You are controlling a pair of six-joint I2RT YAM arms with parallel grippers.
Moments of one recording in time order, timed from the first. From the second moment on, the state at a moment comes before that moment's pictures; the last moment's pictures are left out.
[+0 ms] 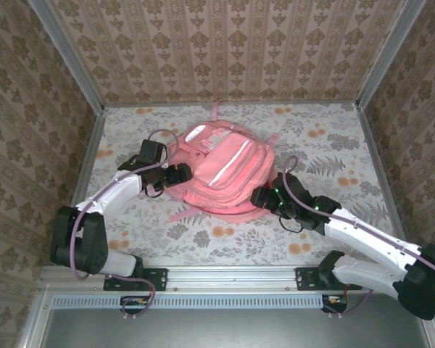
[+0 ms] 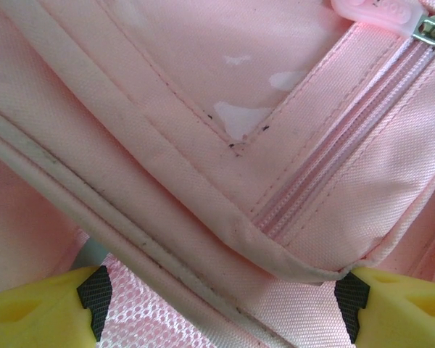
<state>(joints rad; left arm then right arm) -0.32 1.41 0.89 -0.49 0.27 -0.52 0.70 1.00 0.66 -0.47 0.08 0.97</state>
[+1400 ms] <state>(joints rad) -0.54 1.04 0.57 -0.35 0.16 -0.88 0.32 1.58 1.20 -0.56 -0.11 0.50</state>
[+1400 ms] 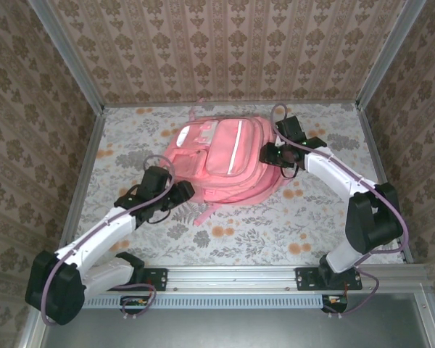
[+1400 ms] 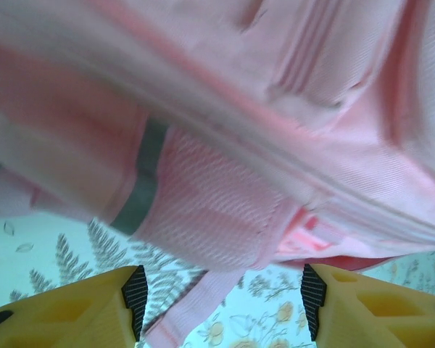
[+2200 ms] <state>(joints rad) -0.58 1.23 0.51 -0.12 0.11 -1.11 0.71 1.14 0.79 -0.38 0.07 0.58</state>
